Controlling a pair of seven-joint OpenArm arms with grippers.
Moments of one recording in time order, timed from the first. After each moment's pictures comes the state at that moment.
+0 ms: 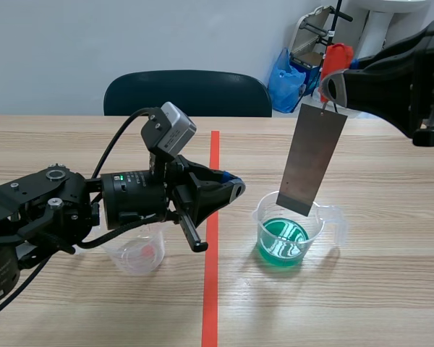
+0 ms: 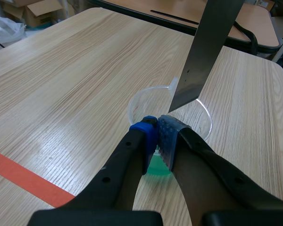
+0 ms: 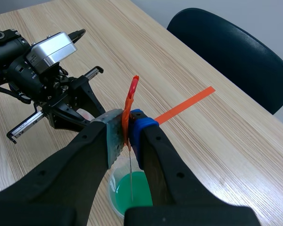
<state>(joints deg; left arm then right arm) -11.0 -20.8 34.2 73.6 -18.1 -41.4 -8.2 -10.8 53.0 0.9 114.7 52.9 36.1 -18.8</state>
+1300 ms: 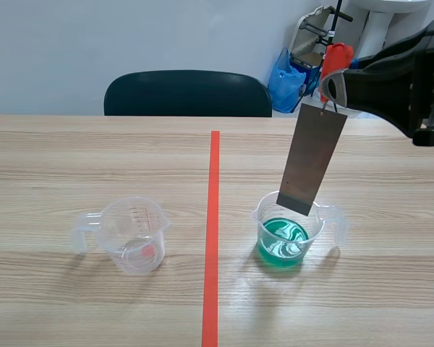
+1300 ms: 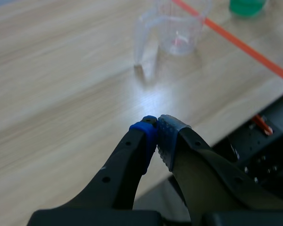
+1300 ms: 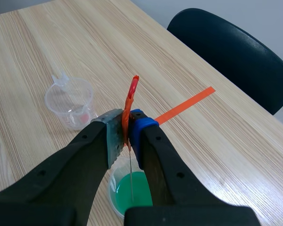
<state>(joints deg) 77.0 -42.4 -27.6 80.3 -3.9 -31.7 -63.2 -10.8 53.0 0.9 114.7 52.9 36.1 -18.8</state>
